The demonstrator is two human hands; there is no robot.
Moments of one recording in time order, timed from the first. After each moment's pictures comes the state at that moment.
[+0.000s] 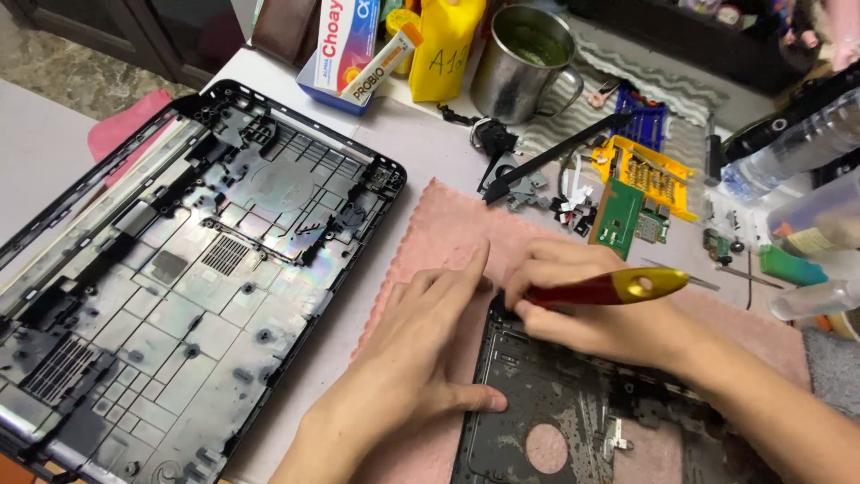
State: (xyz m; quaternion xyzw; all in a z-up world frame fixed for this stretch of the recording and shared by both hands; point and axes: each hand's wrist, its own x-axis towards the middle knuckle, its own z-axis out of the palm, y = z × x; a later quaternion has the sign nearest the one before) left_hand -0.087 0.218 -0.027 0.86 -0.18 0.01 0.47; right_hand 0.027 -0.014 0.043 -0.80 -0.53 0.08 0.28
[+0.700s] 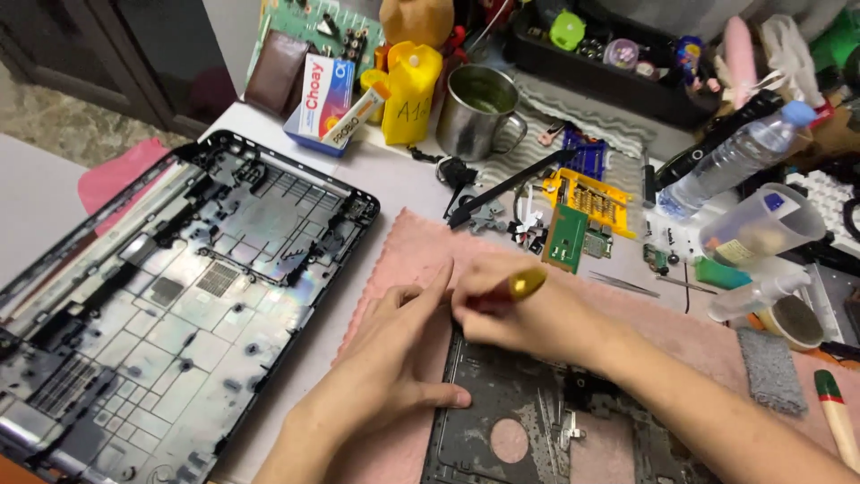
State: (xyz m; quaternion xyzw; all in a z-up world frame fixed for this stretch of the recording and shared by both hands) left_hand -0.086 0.217 -0.024 0.86 -0.13 -0.06 0.48; right_hand 0.020 -0.001 0.047 -0.84 -0.47 0.13 0.25
